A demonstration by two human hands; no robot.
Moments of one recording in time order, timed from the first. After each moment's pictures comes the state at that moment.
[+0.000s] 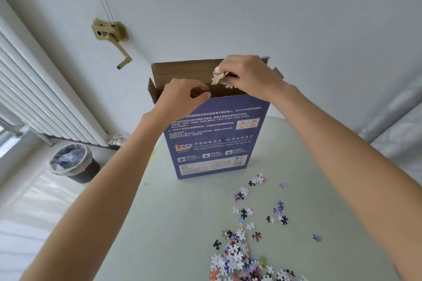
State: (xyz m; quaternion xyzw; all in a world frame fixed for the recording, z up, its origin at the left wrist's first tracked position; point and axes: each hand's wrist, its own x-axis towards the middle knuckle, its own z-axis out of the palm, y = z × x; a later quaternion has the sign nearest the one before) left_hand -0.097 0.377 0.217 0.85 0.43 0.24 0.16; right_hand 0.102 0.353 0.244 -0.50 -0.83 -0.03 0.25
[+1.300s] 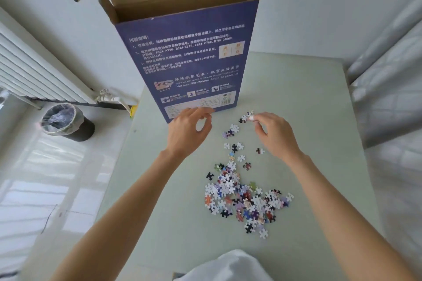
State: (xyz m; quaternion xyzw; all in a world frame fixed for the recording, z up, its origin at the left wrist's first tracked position) left_hand -0.096 0.240 0.041 0.85 0.39 0.32 0.16; right_hand 0.122 0.147 0.026 -0.72 -0.63 0.09 0.27
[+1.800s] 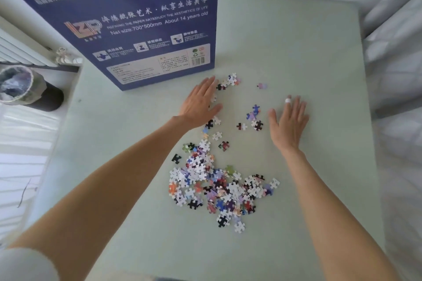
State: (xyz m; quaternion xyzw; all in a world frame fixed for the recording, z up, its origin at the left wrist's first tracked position) left_hand 0.013 0.264 -0.137 0.90 0.38 0.00 0.21; right_hand 0.210 0.112 -0.144 -0.90 -0.38 0.14 0.15
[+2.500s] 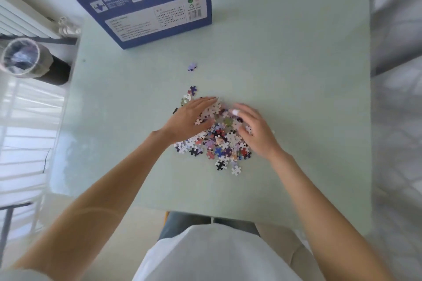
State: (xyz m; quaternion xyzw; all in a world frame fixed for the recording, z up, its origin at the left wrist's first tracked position) left_hand -0.071 0.138 -0.105 0.89 0.31 -0.04 0.34; right_hand 0.117 0.012 -0.110 -0.70 -0.57 0.35 0.27
